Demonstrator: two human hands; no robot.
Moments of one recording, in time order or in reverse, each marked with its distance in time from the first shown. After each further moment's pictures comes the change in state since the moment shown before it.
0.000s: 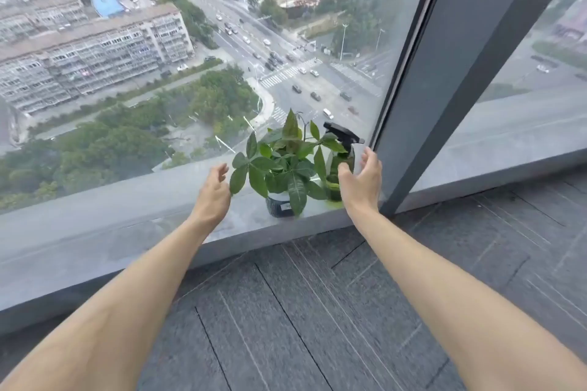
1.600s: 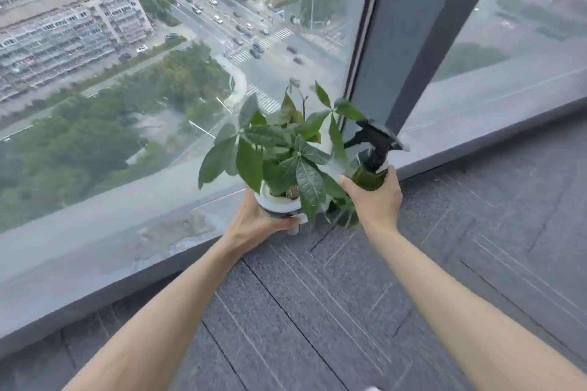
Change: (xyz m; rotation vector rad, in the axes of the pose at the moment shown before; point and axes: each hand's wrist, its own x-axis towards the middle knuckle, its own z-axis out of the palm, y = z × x) left_hand -0.069 0.099 0.055 -0.032 -0.380 0.284; right_hand -0.035 -0.039 -0.120 0.047 0.121 0.067
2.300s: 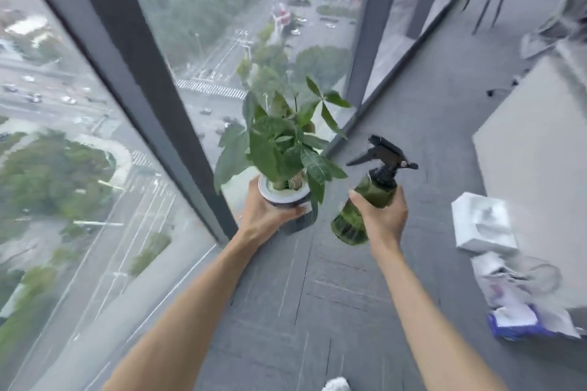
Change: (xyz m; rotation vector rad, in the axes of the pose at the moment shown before) left_hand -0.075 0.624 0.086 -0.171 -0.342 0.277; right_hand -0.098 -0.369 -0.483 0.219 0.659 0.157
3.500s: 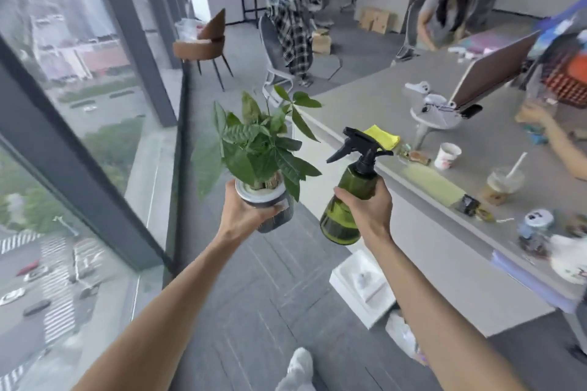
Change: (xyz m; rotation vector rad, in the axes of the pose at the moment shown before) left_hand 0.619 0.176 0.612 -0.057 -0.744 0.348; right_hand 0.699 -0.073 -0.231 0.098 0.745 0.020
